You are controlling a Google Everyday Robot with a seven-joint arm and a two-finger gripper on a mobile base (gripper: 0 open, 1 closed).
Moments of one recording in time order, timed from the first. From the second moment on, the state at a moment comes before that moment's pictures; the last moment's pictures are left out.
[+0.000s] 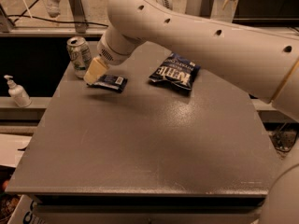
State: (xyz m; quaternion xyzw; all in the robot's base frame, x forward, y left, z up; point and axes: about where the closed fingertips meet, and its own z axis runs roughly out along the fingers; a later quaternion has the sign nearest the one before) arm 0.654 0.130 0.865 -0.49 0.80 0.11 0.33
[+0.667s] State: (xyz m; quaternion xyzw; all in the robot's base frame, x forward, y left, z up) arm 0.628 0.119 0.866 -0.46 0.79 0.17 0.36
